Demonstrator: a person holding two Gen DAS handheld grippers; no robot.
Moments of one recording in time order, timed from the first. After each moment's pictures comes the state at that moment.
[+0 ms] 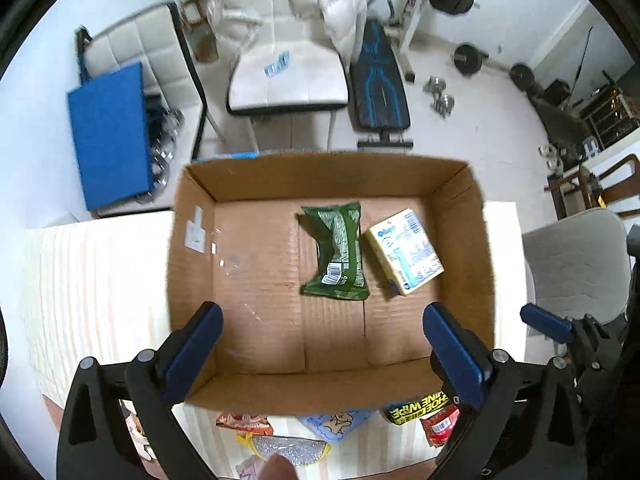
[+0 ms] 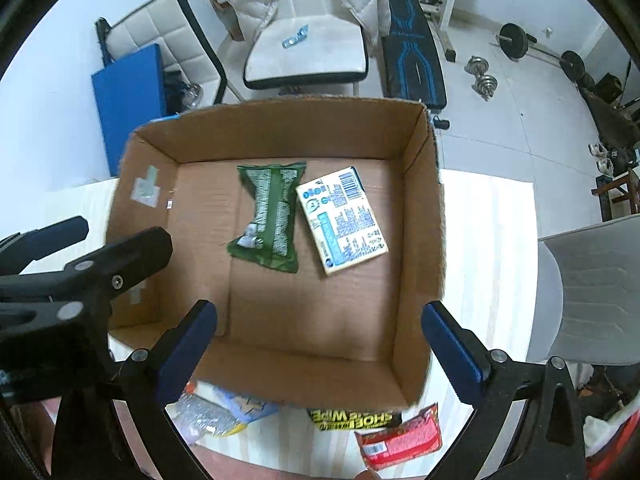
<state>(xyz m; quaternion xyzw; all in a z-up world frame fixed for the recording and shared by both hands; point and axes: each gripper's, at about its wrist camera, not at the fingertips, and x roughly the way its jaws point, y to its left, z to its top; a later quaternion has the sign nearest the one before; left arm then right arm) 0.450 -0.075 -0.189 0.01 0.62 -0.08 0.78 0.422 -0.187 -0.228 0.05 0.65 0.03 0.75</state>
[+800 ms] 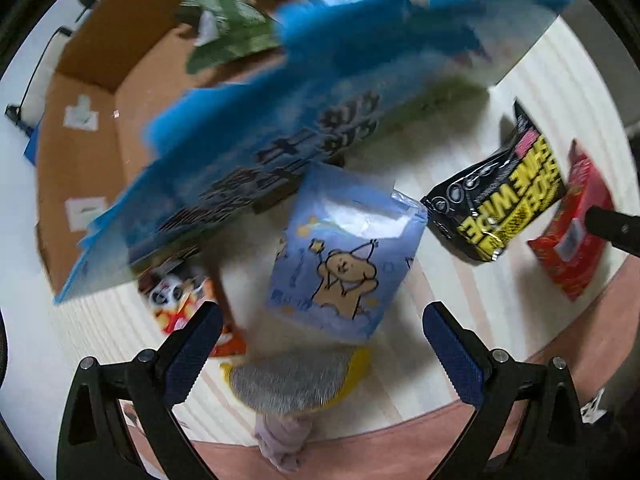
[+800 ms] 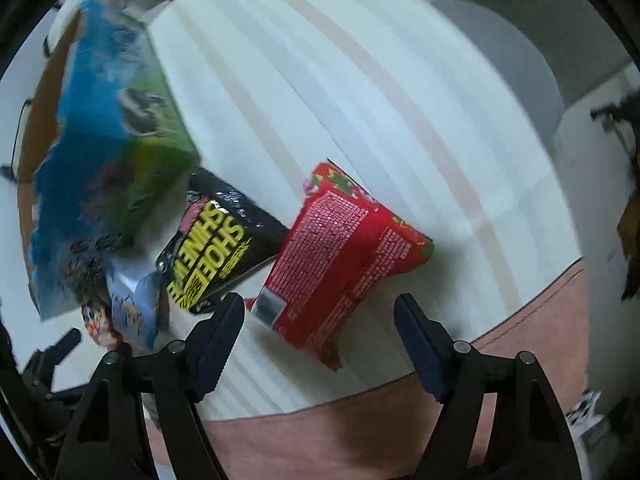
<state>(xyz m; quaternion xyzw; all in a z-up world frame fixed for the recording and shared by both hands) 0.299 -0.146 -0.375 0.27 0.70 -0.13 0.65 0.198 -0.314 -0.386 0.33 0.69 -0.14 0.63</state>
